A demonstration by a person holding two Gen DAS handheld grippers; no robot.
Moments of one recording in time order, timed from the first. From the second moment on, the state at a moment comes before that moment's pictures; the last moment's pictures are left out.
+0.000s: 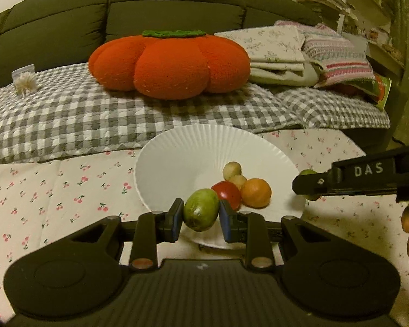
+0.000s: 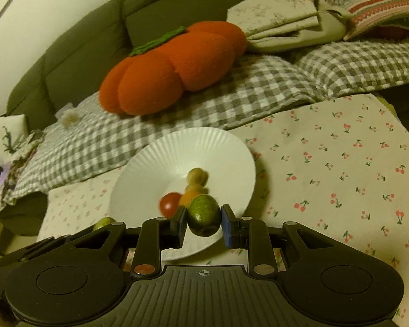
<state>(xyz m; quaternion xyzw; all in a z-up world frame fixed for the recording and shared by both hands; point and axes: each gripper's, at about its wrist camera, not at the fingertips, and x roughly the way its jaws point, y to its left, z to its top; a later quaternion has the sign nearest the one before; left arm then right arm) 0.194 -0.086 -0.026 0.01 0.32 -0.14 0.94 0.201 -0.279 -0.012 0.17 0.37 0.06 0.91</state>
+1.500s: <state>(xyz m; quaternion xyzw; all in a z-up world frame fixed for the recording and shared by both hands) 0.173 -0.043 -0.019 -0.03 0.36 -0.11 0.93 0.184 -0.268 0.001 0.17 0.37 0.06 0.91</state>
